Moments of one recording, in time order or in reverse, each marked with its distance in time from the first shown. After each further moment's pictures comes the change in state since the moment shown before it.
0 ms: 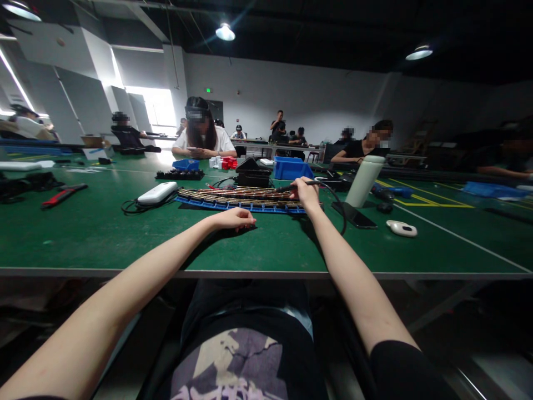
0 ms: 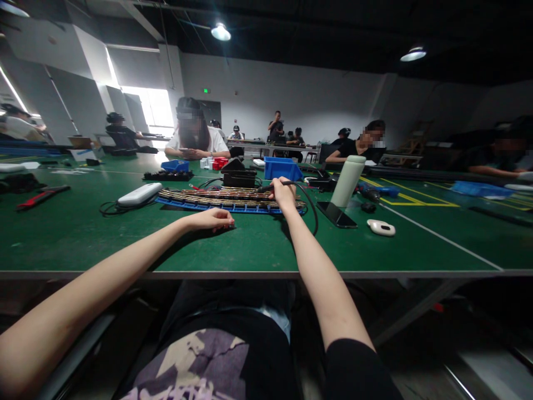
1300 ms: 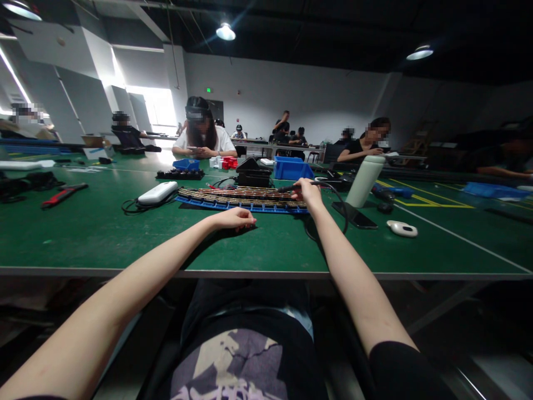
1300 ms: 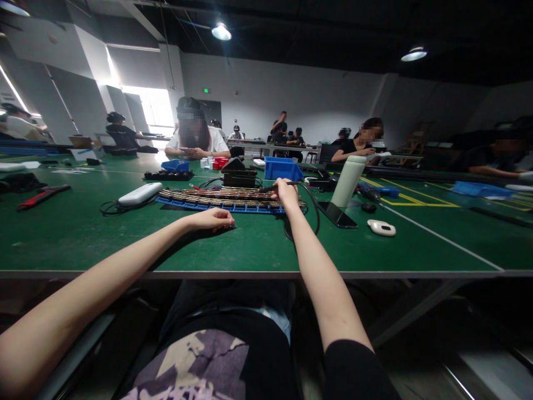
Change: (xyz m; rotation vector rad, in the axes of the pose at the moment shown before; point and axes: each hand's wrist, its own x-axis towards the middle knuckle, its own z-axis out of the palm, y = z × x) left_hand 0.001 -0.003 0.000 0.004 0.005 0.017; right_hand 0.001 -0.007 -0.006 0.019 -0.018 0.197
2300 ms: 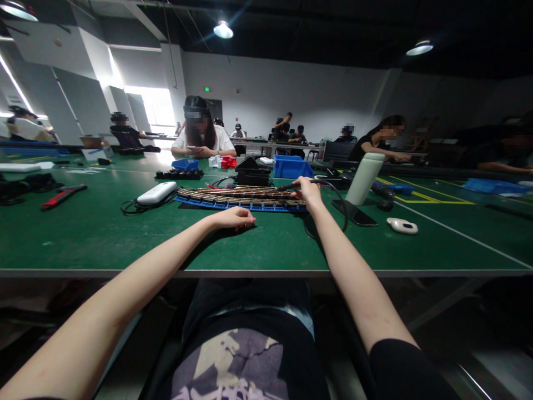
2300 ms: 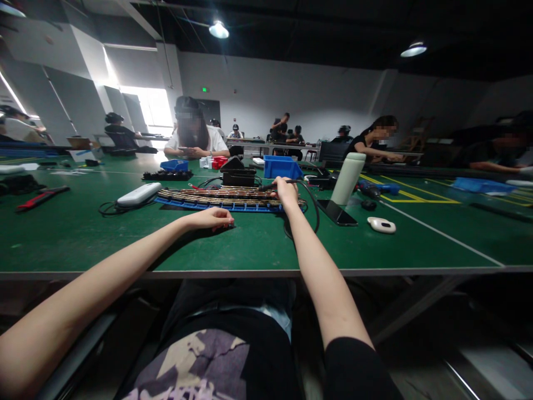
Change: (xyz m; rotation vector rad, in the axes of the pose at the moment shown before) left_hand -0.003 0.004 0.001 -0.015 0.000 -0.022; right_hand 0.000 0.000 0.001 -0.008 0.050 -0.007
